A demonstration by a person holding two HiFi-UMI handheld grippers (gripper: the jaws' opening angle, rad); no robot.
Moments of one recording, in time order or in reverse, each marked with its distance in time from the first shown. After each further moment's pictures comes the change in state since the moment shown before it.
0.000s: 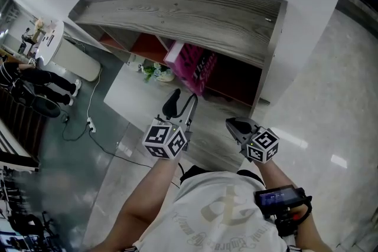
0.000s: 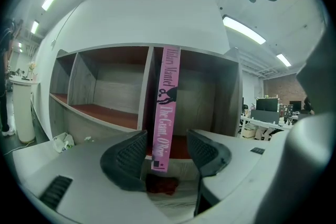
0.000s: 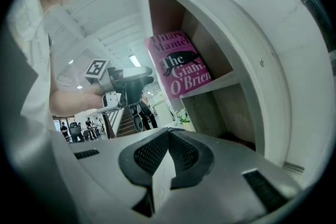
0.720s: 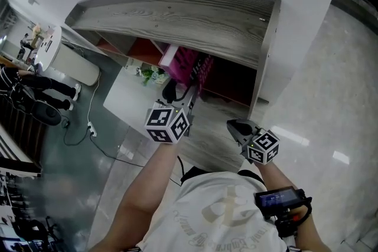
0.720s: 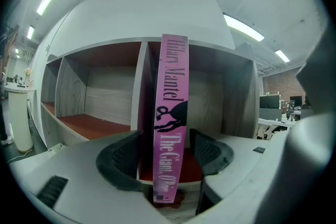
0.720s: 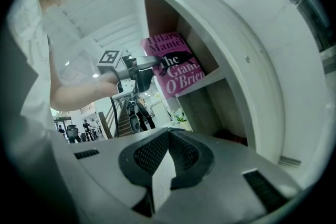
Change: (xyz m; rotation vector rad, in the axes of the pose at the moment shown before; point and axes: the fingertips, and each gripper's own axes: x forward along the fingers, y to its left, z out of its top) left arm 0.049 0.002 0.032 0.044 -0.021 0.003; right arm -0.007 -0.008 -0.007 0.027 -0.007 -0.029
